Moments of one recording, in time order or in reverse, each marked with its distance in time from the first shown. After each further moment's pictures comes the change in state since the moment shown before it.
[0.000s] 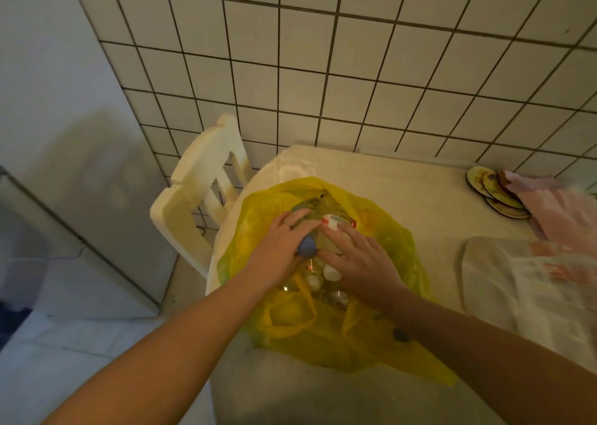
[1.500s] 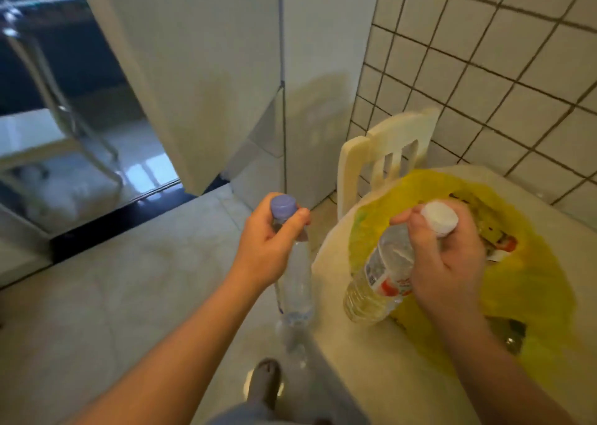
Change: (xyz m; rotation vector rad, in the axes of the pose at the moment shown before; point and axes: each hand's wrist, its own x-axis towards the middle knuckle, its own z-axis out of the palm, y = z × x) left_hand -0.266 0.139 -0.094 -0.636 1.048 -0.550; right_hand -0.006 -0.133 -0.174 1.359 0.283 0.159
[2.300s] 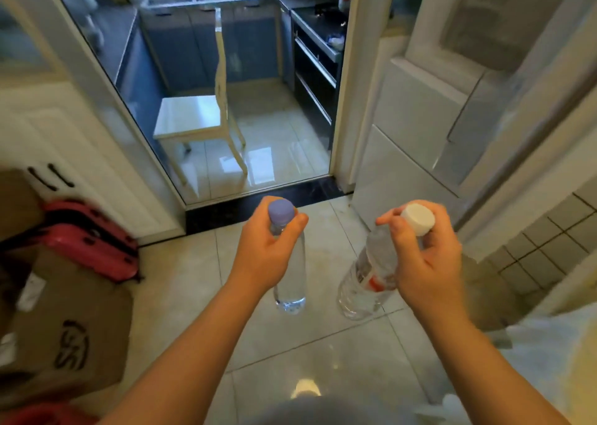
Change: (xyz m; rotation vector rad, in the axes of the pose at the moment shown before) left_hand 0.007 -0.048 -0.473 0.267 0.402 0.017; right_hand -0.066 -0.133 0.461 0.270 -0.382 -0.036
